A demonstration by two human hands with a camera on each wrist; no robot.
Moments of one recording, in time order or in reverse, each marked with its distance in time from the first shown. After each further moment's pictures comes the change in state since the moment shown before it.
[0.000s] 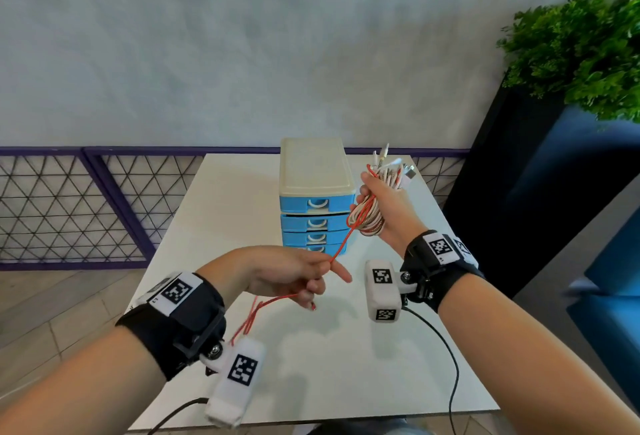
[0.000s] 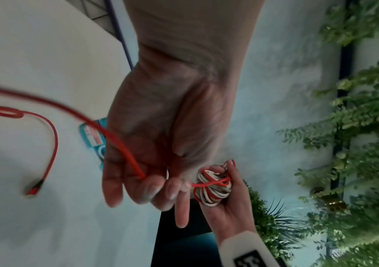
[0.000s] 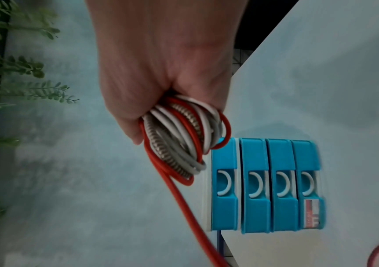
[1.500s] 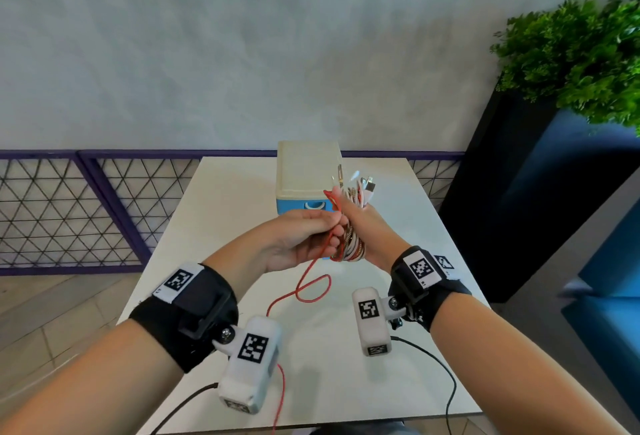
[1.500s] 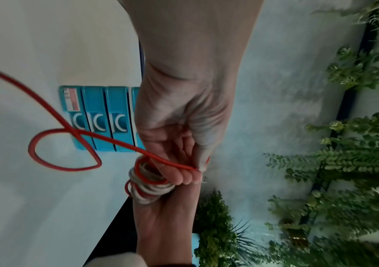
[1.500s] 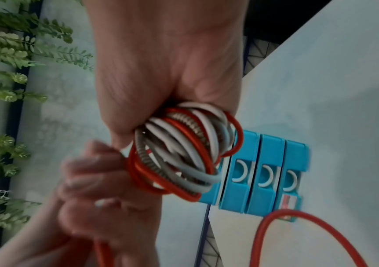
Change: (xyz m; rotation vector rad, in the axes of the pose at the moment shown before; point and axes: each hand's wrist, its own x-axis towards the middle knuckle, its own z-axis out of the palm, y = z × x) left_hand 0.009 0.040 0.004 -0.411 0.406 0.280; right_hand -0.031 0.012 0.016 -0.402 -0.264 0.005
